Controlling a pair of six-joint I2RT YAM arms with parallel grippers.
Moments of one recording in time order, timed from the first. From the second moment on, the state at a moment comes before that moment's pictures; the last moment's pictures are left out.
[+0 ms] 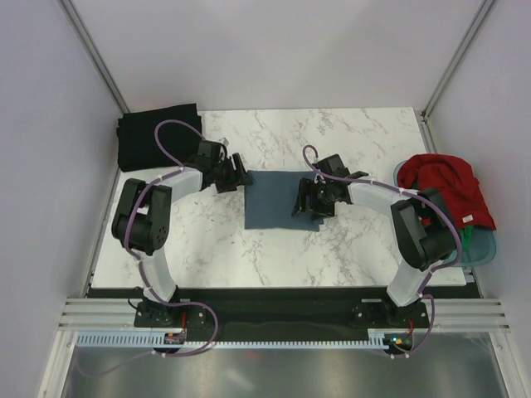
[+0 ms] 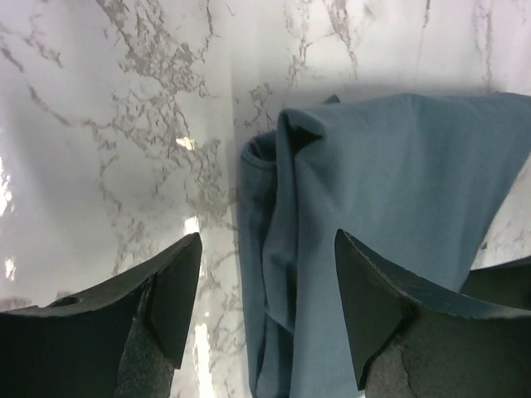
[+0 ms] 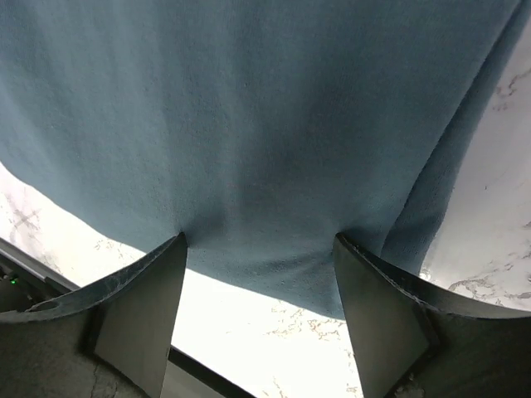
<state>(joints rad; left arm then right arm) -0.28 1.83 1.13 -0.14 0.28 -0.53 0.43 1.75 1.05 -0.37 -0.33 0.53</state>
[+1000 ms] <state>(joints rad) -0.29 1.92 1.25 -0.20 0.31 -0.50 0.43 1.35 0.97 -0.45 -0.29 0.48</state>
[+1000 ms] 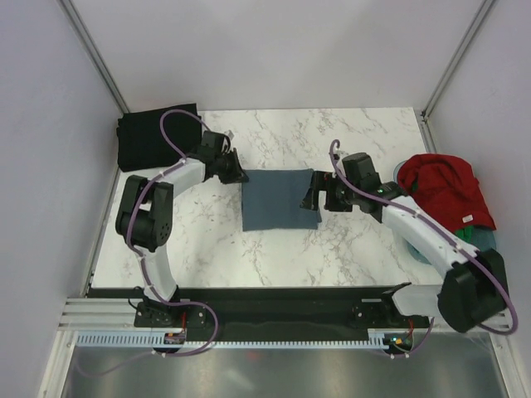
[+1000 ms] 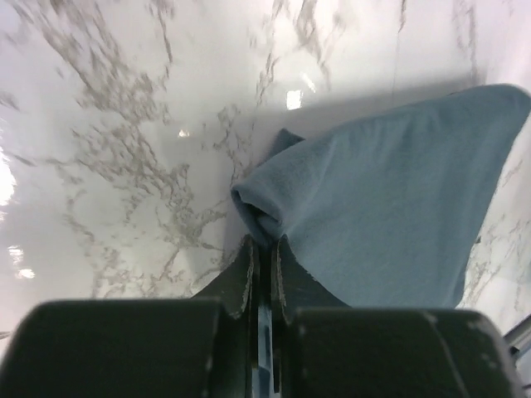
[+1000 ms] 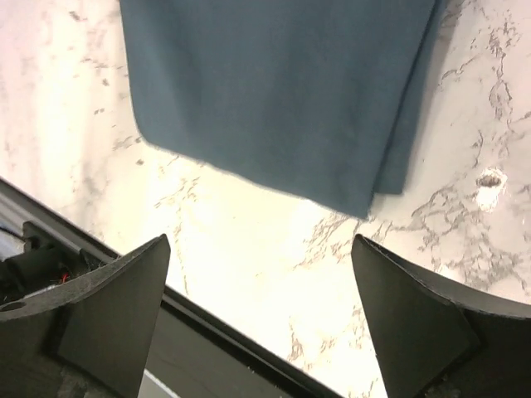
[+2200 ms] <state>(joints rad) -0.07 1.87 1.99 -0.58 0.00 -0.16 0.43 0.76 0.60 -0.56 -0.43 0.56</state>
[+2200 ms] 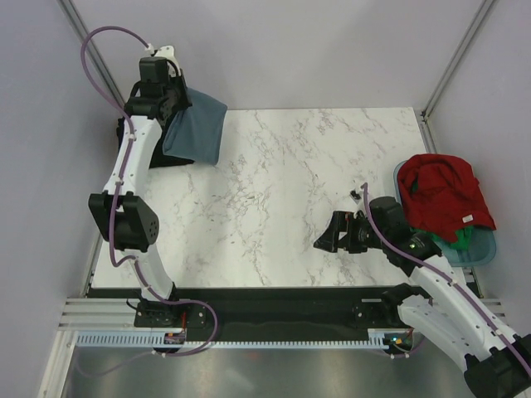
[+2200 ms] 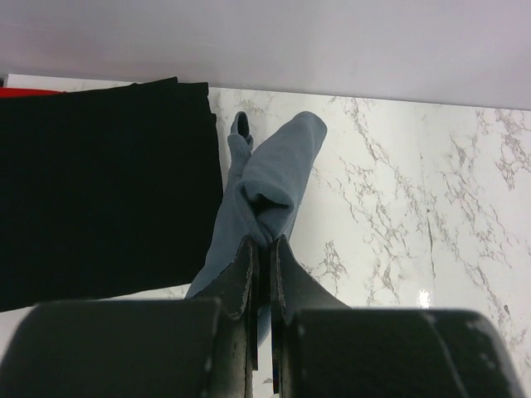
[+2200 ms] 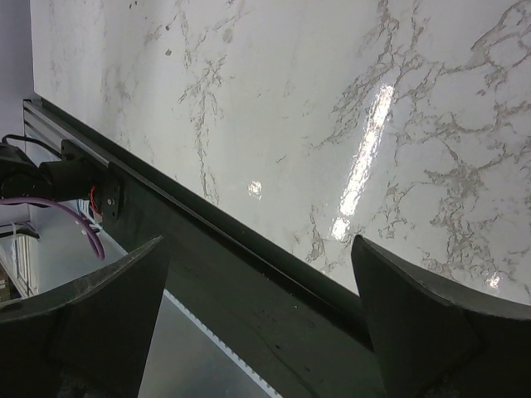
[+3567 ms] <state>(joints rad) -0.01 1.87 2.18 -0.65 0.03 -0.15 0.43 0.77 0.51 -0.54 -0.45 0.55</state>
